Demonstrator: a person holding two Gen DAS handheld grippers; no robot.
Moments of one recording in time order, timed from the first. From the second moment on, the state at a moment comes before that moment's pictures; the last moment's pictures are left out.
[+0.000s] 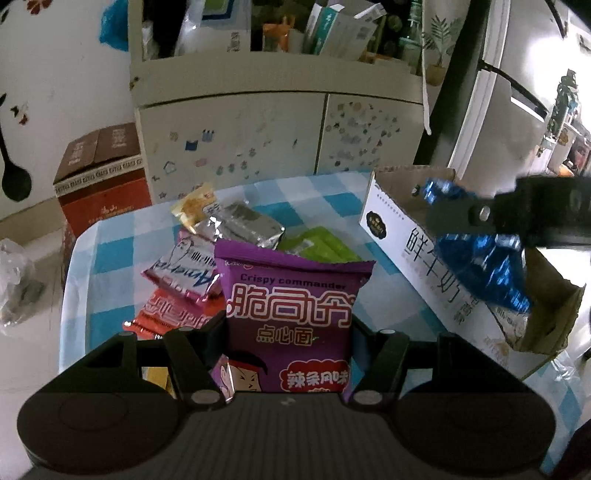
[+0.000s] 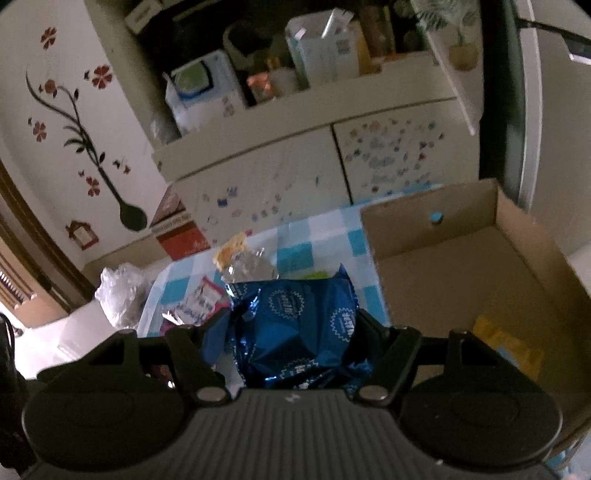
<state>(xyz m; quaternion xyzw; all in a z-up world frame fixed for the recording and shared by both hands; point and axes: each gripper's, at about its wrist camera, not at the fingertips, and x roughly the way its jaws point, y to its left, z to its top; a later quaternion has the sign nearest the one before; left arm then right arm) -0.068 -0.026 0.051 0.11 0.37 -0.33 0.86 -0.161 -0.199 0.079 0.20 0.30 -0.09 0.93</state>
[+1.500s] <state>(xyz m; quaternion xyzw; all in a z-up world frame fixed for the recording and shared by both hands) -0.111 -0.177 0.091 0.02 0.36 -0.41 0.84 -0.240 -0.327 0.128 0.31 0.16 -0.22 0.91</state>
